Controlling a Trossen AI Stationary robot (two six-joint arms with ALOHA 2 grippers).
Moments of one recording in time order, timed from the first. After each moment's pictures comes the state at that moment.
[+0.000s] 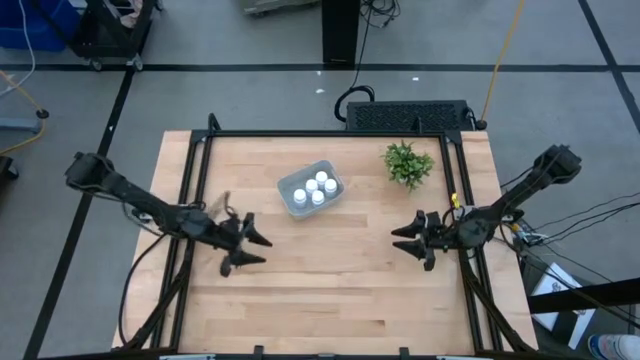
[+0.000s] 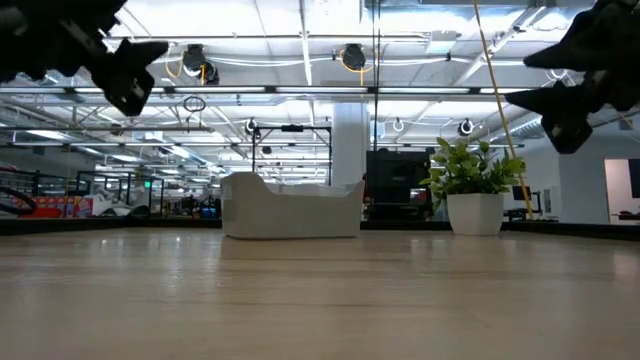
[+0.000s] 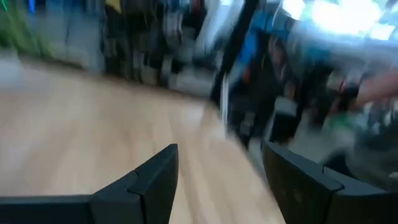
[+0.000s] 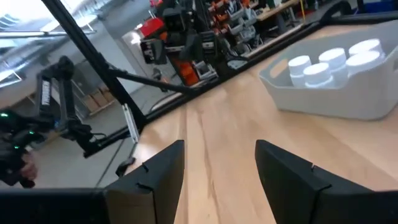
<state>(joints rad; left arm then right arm) -0.39 0.93 0.15 0.74 -0.08 -0.36 0.63 0.78 0.02 0.70 0.66 0.57</state>
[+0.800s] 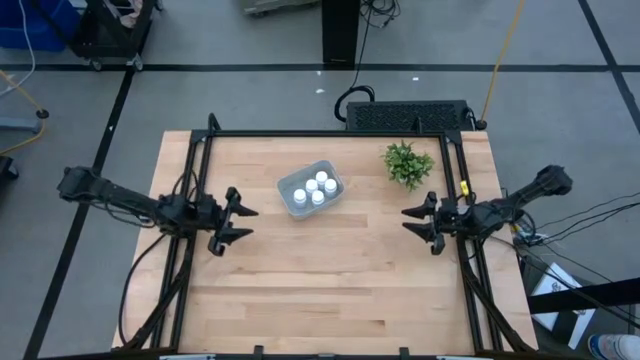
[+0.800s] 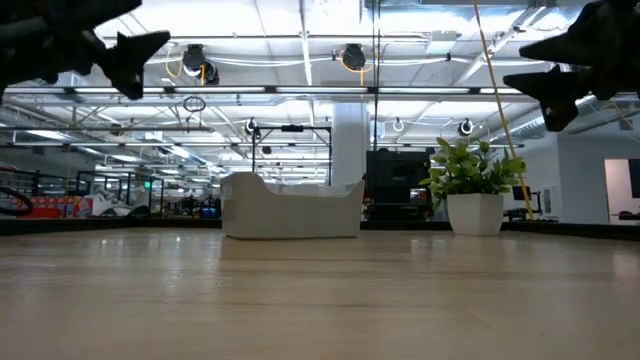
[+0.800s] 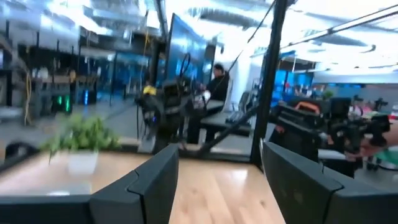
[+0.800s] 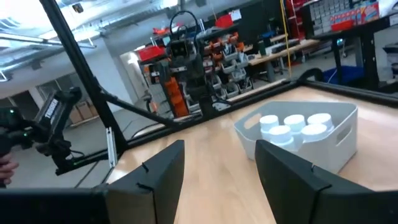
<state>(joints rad) -0.23 0.59 0.01 0.83 -0.08 -0.12 0.48 0.20 0.02 0.26 0.57 0.32</state>
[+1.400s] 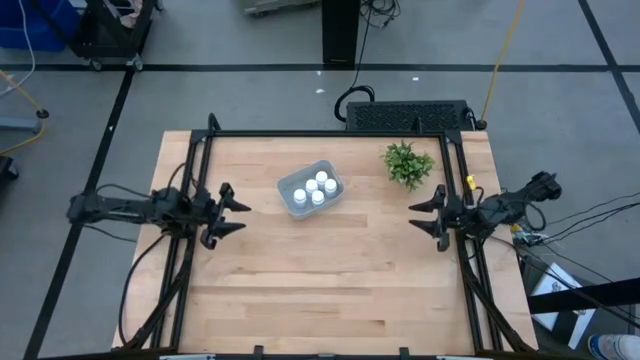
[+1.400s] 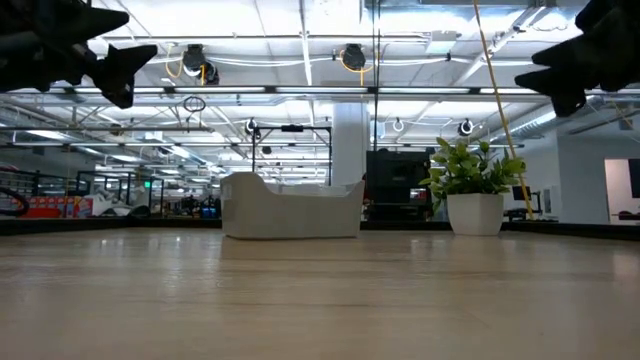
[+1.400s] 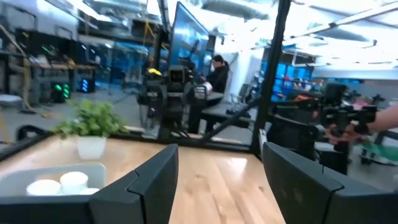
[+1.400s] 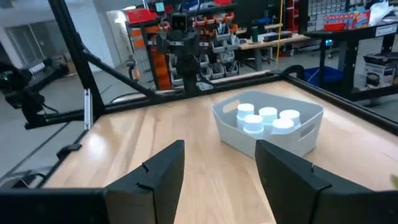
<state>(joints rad) -0.05 0.15 0.01 0.33 0.10 -0.18 0.48 0.00 0.14 -0.22 0.57 0.22</state>
